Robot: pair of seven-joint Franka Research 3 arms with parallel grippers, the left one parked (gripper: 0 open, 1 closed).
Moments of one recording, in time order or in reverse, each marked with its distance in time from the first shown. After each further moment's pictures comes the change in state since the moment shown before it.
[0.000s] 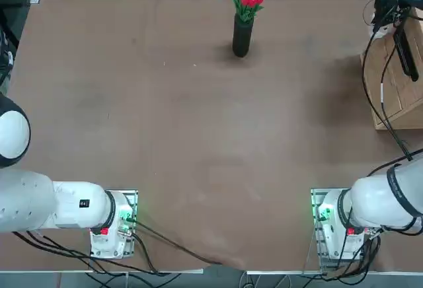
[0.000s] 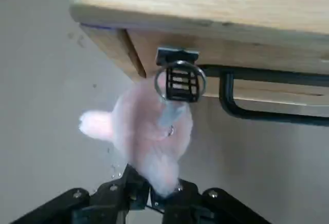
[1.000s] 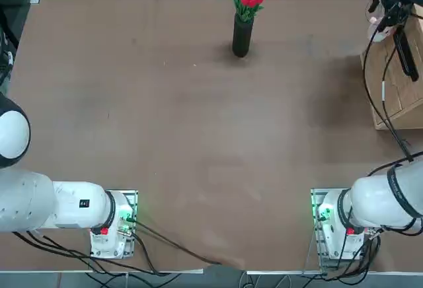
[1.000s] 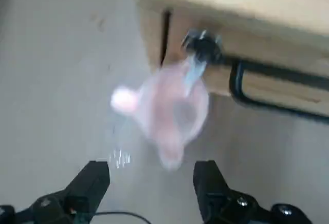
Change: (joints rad) arm -0.003 -0.053 0.050 0.023 0.040 -0.076 -0.168
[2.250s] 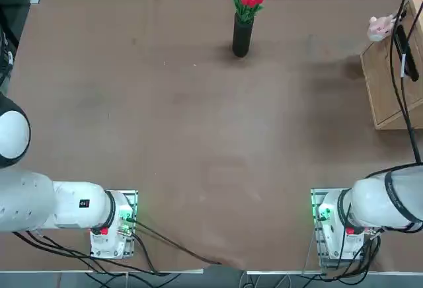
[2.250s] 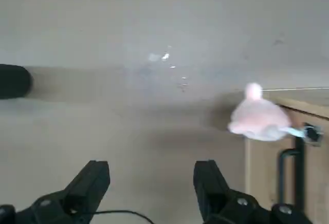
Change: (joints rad) arm 0.036 -0.065 0.056 0.311 0.151 -0.374 -1.218
